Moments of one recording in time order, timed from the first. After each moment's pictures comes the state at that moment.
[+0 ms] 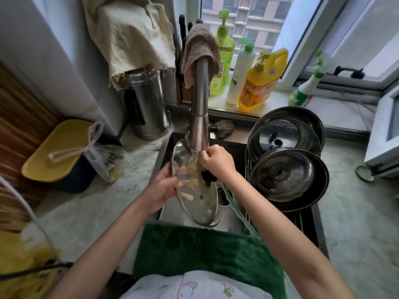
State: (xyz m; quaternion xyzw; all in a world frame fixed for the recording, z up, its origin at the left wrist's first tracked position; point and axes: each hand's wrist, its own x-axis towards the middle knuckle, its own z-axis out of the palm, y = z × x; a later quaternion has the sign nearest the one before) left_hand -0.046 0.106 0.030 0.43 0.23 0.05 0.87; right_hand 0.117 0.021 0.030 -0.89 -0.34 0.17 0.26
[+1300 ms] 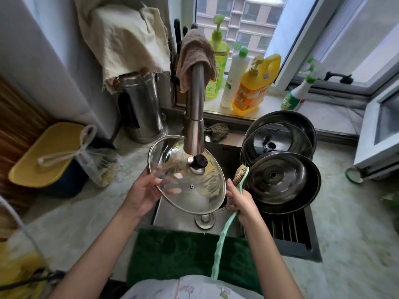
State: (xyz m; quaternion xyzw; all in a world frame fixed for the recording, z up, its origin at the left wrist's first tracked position) left_hand -0.055 0.126 0.012 0.31 0.18 0.15 0.92; right_hand 0.101 -0.077 -0.019 -0.69 0.10 0.38 0.60
